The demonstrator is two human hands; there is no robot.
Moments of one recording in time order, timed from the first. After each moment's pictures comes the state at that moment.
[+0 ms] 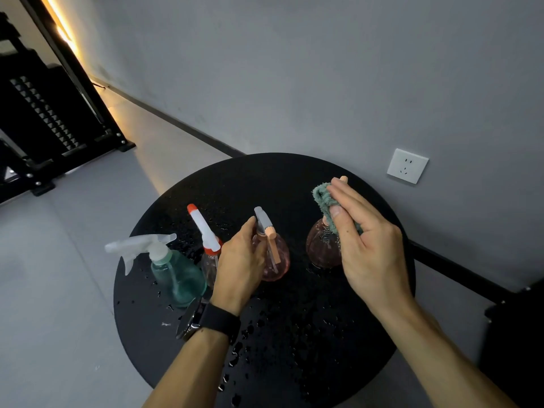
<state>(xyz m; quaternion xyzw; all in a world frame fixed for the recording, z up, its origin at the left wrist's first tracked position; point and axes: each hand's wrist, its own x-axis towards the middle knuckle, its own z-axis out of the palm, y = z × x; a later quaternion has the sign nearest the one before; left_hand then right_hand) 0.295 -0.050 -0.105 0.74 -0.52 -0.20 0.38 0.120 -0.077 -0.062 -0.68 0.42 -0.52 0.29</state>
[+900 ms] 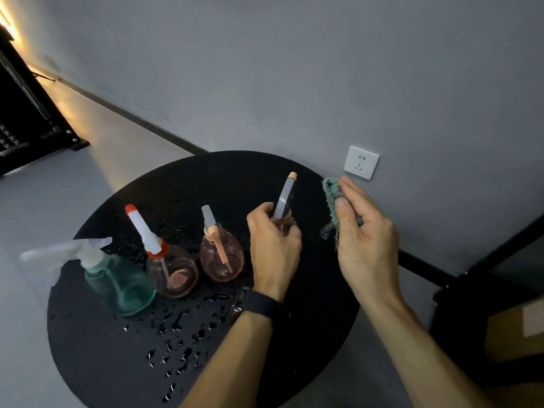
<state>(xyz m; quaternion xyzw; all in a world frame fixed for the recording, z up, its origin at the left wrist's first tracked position) 0.176 -0.095 -0.112 0.68 -0.47 -0.25 0.49 0.062 -0.094 -0.069 -0.59 0.52 -0.55 0.28</state>
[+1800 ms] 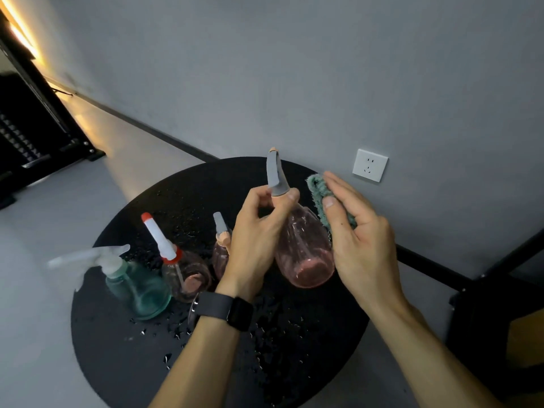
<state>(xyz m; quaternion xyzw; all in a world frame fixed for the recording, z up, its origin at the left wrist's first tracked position) 0.208 -0.079 -0.055 0.54 -0.43 -0.42 0.59 0.074 -0.084 -0.051 -0.64 0.44 -0.55 0.29</state>
